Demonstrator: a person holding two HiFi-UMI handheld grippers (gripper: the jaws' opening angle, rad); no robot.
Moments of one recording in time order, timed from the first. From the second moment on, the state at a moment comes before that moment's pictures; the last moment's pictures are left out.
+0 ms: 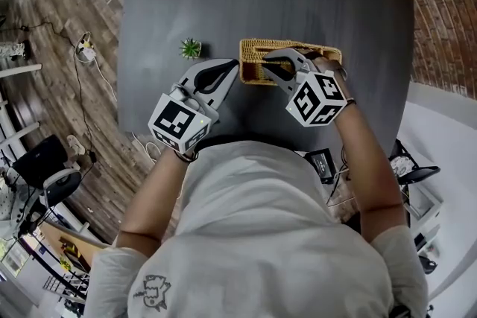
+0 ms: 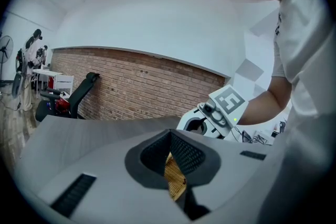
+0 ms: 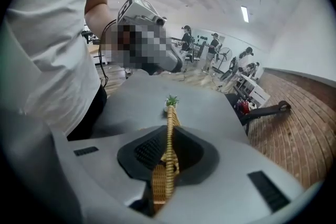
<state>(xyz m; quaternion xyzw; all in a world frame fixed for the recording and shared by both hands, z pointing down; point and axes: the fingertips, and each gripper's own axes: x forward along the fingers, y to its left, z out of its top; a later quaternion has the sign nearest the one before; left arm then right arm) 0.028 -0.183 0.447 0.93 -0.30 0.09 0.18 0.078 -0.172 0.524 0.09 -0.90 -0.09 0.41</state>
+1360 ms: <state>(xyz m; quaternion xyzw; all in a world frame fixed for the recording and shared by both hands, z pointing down) 0.025 -0.228 0.466 0.93 -0.30 0.09 0.20 0.101 -0.285 0.551 0.07 -0.85 -0.08 0.51</state>
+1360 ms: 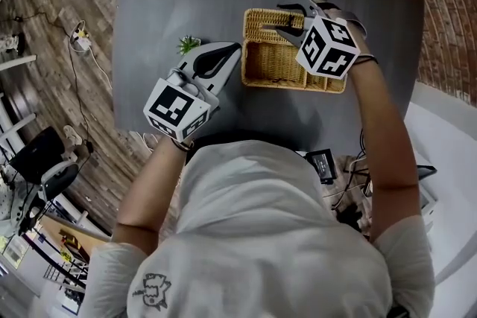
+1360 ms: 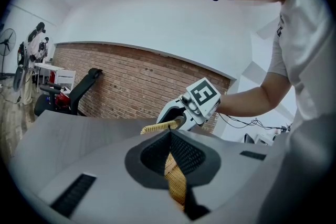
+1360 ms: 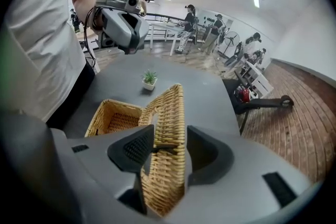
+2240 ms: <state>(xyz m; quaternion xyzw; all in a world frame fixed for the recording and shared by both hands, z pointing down) 0.022 -0.237 0.479 0.93 -0.30 0.09 0.21 0.109 -0.339 0.626 0.10 -0.84 0.01 0.53</state>
